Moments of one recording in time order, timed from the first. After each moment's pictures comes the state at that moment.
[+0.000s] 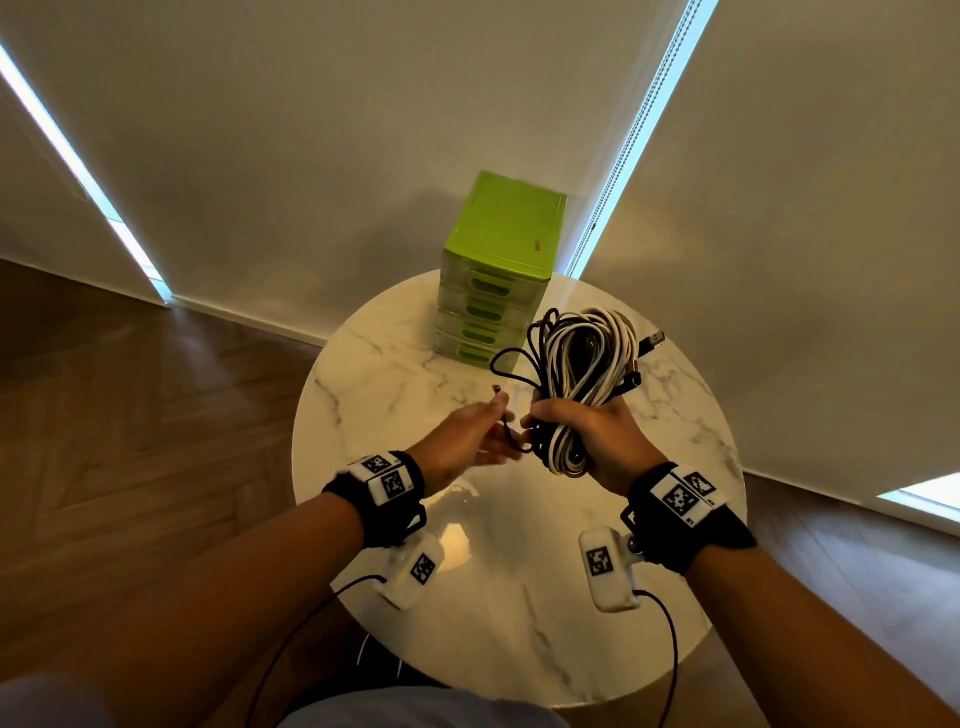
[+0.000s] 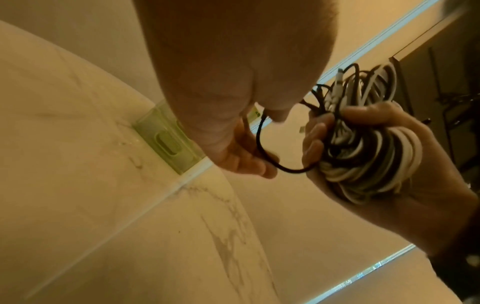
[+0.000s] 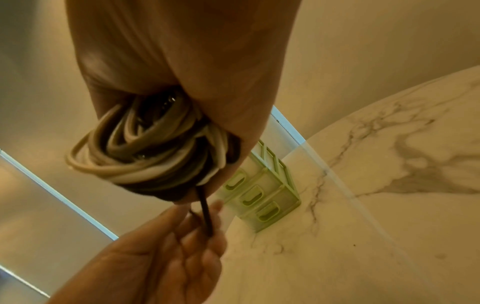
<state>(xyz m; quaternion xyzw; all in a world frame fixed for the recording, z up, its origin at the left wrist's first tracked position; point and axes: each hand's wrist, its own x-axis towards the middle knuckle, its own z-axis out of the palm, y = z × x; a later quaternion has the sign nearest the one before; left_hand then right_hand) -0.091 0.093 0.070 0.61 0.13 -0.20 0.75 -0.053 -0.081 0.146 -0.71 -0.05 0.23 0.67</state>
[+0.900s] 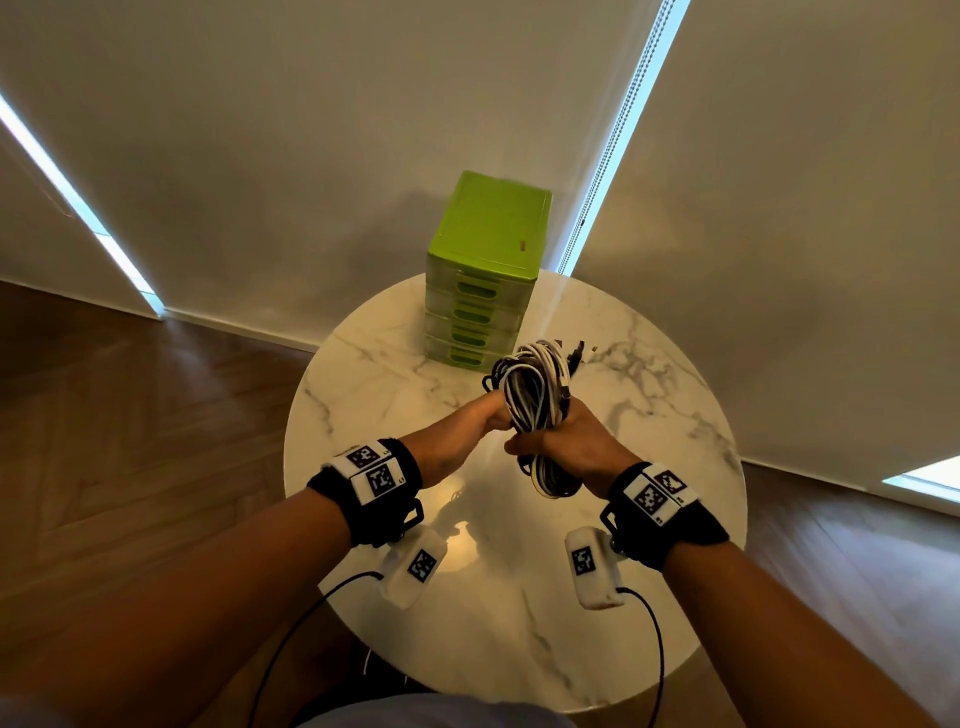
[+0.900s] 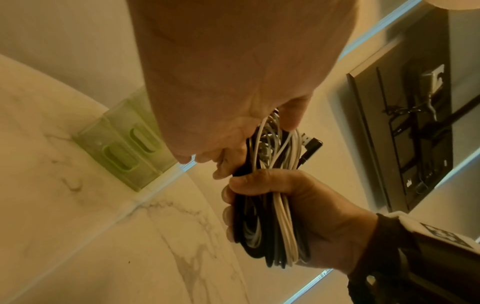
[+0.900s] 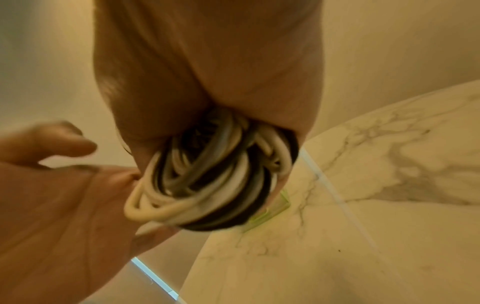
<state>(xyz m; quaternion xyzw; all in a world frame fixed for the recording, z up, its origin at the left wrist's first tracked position) -0.081 0.083 0.108 0.66 0.06 -0.20 0.72 -0.036 -0.078 0.117 -0.84 -0.07 0.26 0.48</state>
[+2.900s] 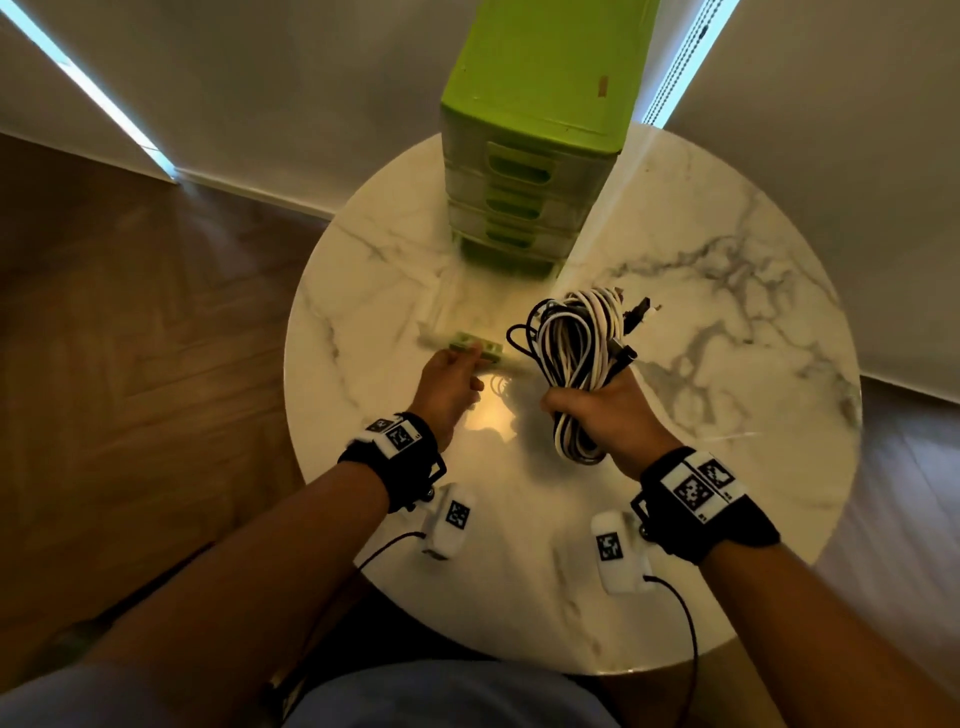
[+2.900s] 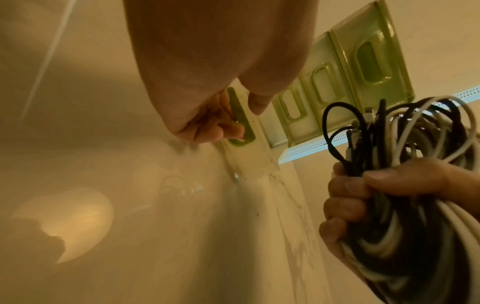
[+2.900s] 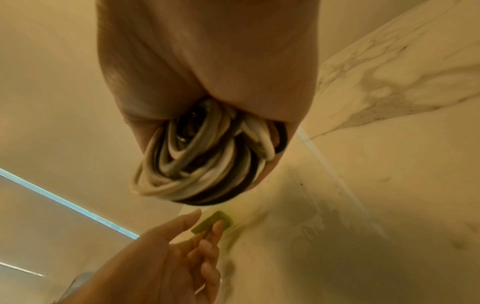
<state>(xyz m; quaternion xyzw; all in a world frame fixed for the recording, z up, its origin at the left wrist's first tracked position) -0.033 0.111 -0.075 0.54 0.41 -0.07 0.73 -0.003 -0.065 0.046 -0.78 0.03 0.28 0.55</state>
